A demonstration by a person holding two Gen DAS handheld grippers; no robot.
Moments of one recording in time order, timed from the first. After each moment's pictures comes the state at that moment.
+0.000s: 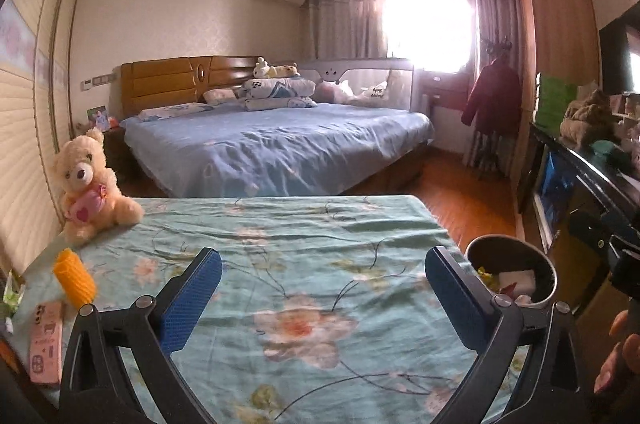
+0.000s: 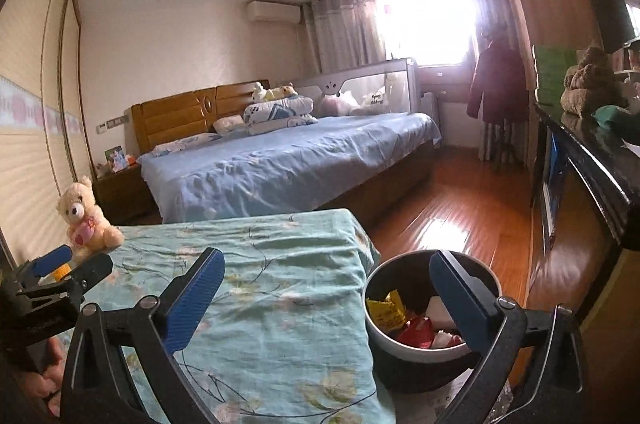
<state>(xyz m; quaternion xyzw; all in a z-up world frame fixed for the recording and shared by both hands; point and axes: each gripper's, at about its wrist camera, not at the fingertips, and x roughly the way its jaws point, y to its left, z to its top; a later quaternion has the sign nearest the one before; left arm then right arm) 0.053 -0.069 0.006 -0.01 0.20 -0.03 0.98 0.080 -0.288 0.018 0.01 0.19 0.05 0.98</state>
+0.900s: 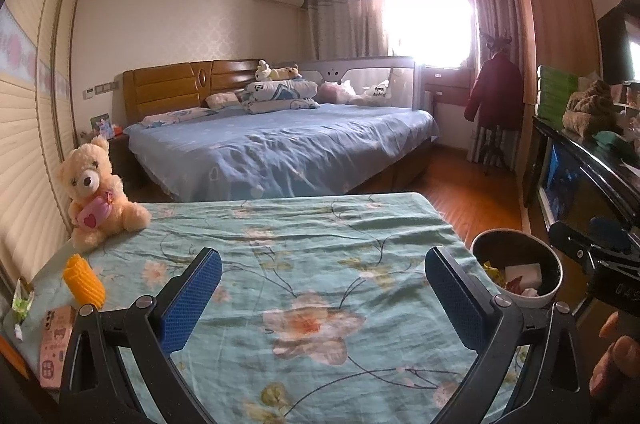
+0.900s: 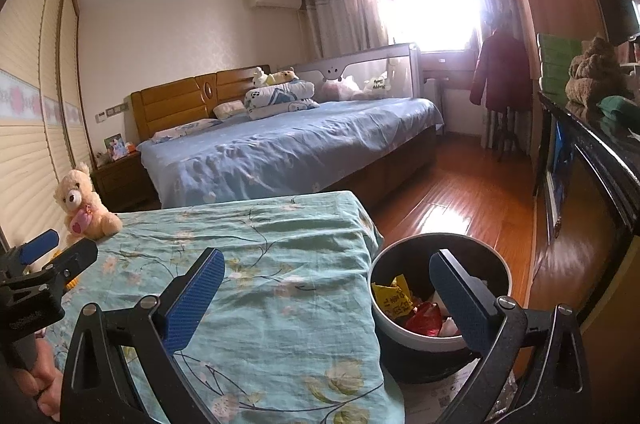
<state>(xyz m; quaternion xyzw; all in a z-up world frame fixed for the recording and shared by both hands) 0.069 -0.072 0.011 0.00 0.20 -0.02 0.98 0.085 -0.283 0.007 0.01 0.22 0.06 0.97</state>
